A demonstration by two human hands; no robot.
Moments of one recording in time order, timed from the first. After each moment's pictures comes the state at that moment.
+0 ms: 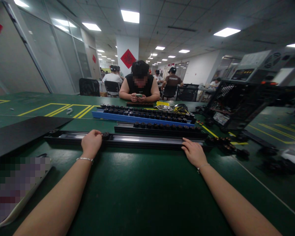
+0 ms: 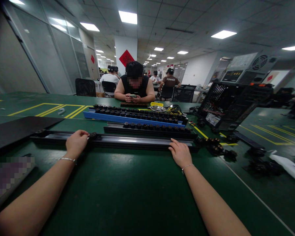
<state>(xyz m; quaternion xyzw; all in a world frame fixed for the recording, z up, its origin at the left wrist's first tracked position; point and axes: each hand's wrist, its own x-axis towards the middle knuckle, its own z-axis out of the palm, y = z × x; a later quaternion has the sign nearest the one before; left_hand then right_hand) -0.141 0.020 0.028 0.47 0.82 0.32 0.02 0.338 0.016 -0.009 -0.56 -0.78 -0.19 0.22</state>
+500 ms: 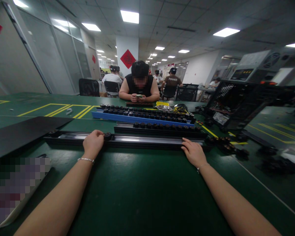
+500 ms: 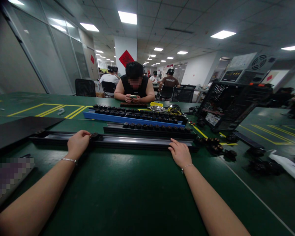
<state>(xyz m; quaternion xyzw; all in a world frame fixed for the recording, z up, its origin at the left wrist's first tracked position) -0.131 0.019 0.031 0.49 0.82 0.30 0.02 0.339 0.017 -0.010 -0.55 -0.78 -0.20 0.22</state>
